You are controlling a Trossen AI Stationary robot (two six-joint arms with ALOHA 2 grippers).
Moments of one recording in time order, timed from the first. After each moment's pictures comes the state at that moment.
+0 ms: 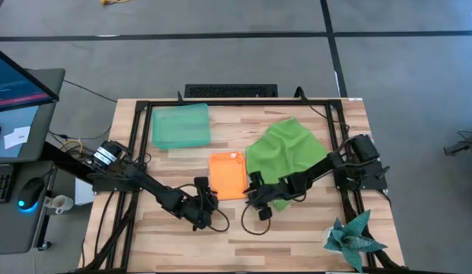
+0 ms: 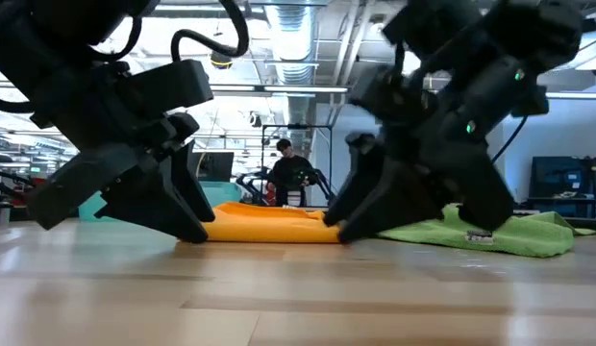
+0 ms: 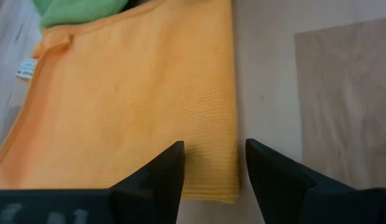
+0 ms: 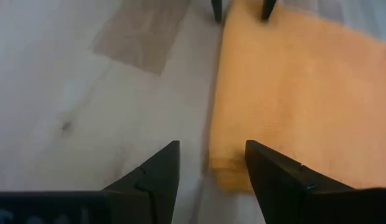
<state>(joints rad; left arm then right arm) -0.50 1.82 0.83 -0.12 -0.66 -0.34 0.31 1.90 0.80 0.33 0.21 -0.20</state>
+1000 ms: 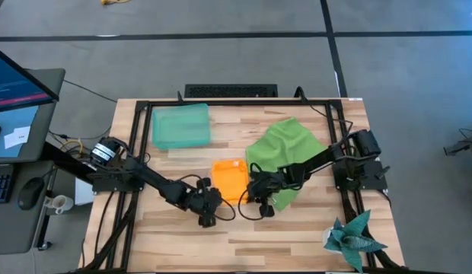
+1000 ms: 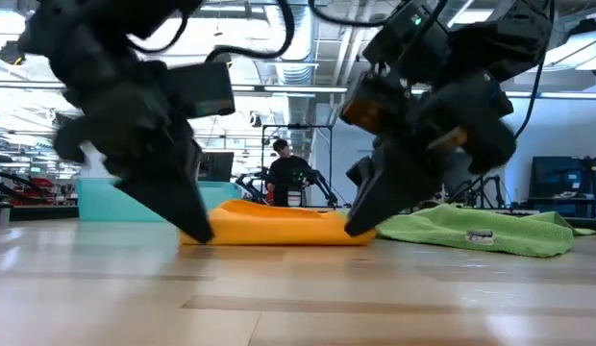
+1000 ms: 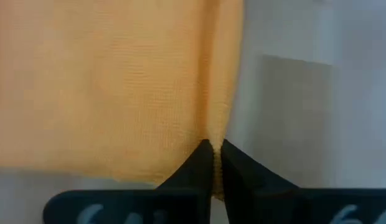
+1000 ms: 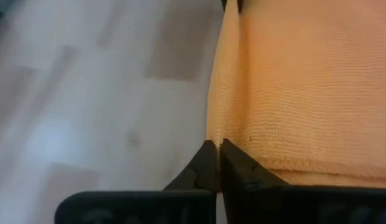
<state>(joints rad) -0.44 1.77 0.86 -0.15 -0.28 -0.56 0.21 1.85 0.80 0.26 -0.20 0.07</state>
